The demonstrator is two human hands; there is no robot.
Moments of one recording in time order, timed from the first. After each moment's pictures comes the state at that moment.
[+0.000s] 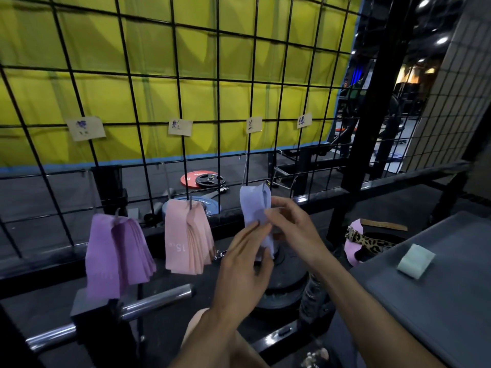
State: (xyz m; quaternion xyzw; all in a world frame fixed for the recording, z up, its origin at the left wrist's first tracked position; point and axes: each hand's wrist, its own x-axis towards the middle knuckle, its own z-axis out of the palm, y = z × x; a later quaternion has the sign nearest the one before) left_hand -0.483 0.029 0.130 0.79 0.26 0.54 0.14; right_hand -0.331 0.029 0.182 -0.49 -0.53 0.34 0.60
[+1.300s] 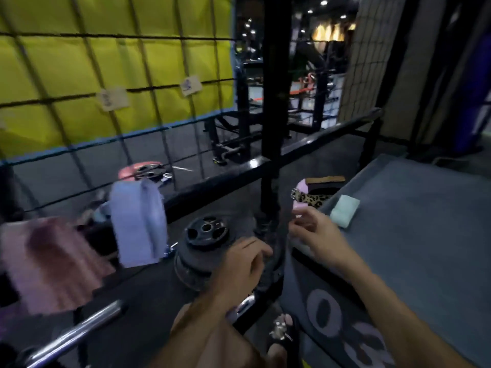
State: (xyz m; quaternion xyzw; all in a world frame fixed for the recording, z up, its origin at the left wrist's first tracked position) left_hand -0.341 0.035 0.067 0.91 0.16 0.34 0.20; right_hand -0.134 -0.062 0.091 -0.70 -0.43 0.20 0.53
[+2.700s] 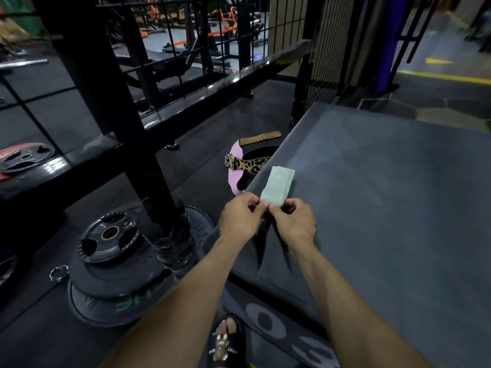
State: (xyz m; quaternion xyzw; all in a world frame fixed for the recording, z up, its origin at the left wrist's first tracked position) left_hand 0.001 0.082 -0.025 0.86 0.33 0.17 0.34; right_hand 0.061 -0.029 -0.025 -0.86 -0.05 0.08 0.50
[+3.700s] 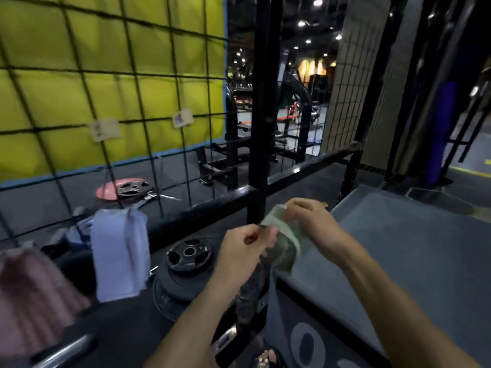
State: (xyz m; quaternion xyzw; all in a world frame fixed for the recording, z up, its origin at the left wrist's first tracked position) left_hand -0.295 0.018 0.168 0.71 0.24 0.35 0.56; right_hand -0.145 -0.063 0.219 -0.68 -0.44 0.25 0.54
